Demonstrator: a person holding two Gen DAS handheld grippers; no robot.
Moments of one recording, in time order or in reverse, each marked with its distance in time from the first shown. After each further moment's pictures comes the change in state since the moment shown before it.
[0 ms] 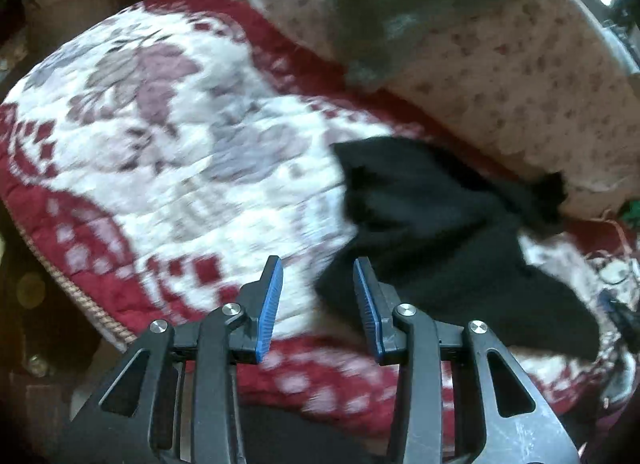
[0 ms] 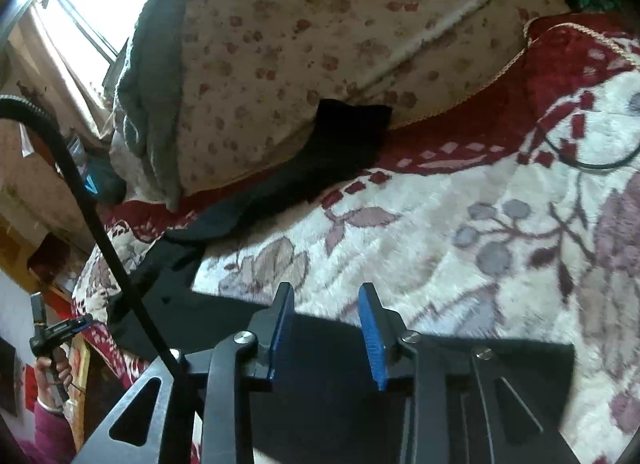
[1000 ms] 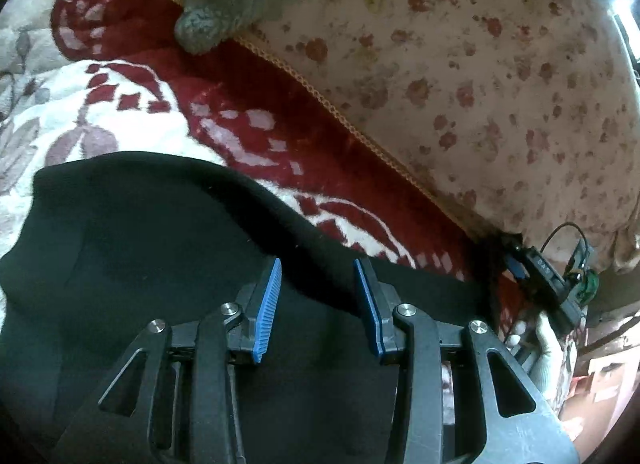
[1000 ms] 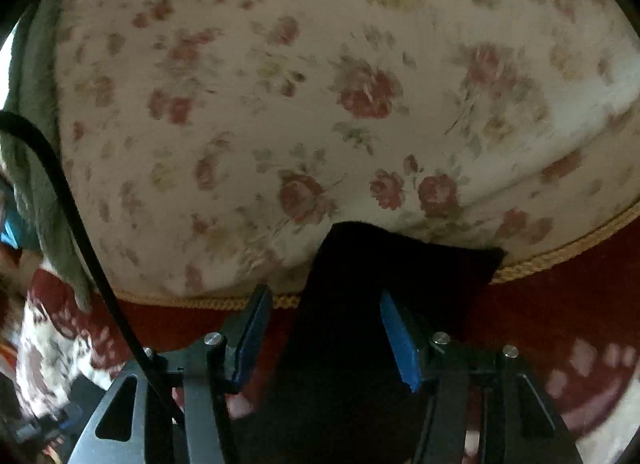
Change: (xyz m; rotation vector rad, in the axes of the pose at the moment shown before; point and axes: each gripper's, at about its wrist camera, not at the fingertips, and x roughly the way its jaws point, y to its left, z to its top) left arm 0.174 -0.161 0.103 -0.188 0.178 -0.220; right arm 0.226 0.022 0.189 0.051 0.019 -0.196
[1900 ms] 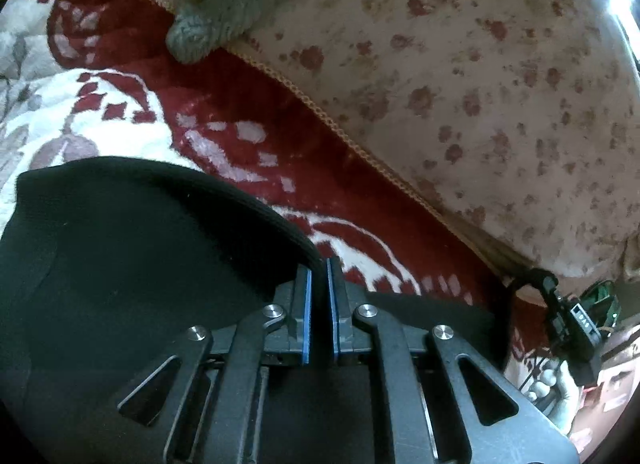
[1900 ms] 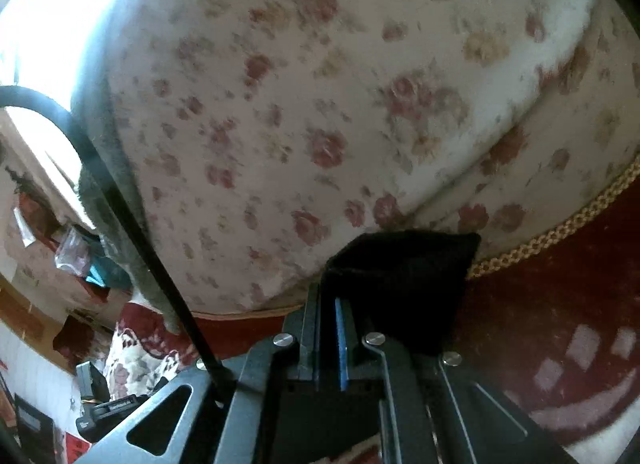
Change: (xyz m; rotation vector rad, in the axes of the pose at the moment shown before) left arm 0.015 -0.009 -0.004 -0.002 -0.083 0.021; right arm -0.066 -0.080 -0.017 0.092 -0.126 0.335
